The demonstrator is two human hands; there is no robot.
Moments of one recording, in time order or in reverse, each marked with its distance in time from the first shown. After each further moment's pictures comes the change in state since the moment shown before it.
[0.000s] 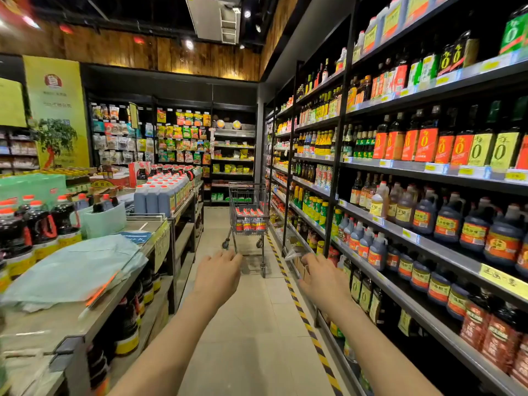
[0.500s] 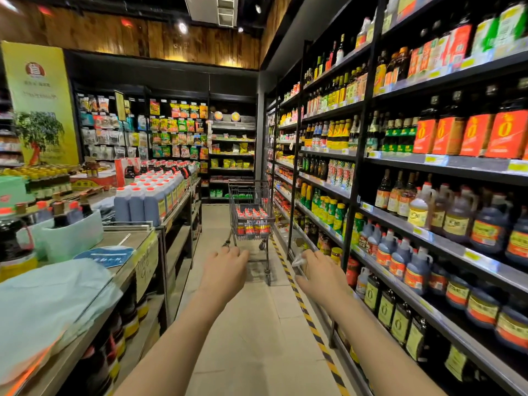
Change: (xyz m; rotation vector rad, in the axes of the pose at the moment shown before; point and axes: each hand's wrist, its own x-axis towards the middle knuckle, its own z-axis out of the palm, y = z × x) left_hand 0.219 -0.081 0.140 0.017 0.046 0.000; right_hand 0.245 -0.005 0.114 0.038 -0.002 0.022
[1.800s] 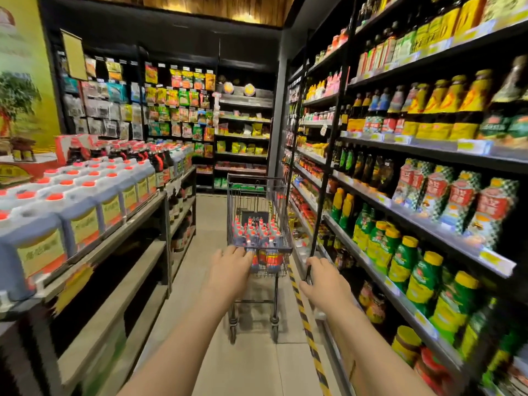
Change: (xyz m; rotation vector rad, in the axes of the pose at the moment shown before) left_hand 0.649 -0.113 0.466 -0.022 -0.116 -0.061; right_hand 0.724 0.127 0.350 0.073 -0.108 0.028
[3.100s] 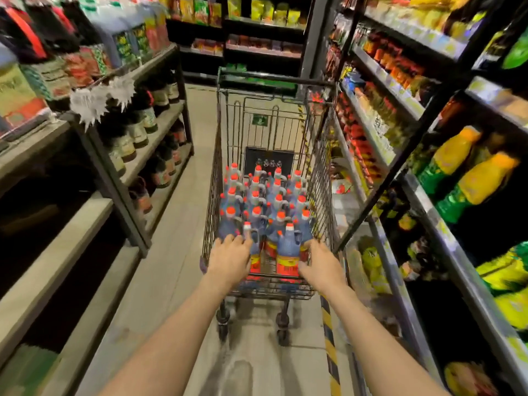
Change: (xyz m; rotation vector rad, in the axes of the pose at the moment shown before) left_hand 0.527 -0.083 0.476 -0.070 -0.543 -0.106; right_hand 0.624 0.108 0.380 0.131 -0.460 0.077
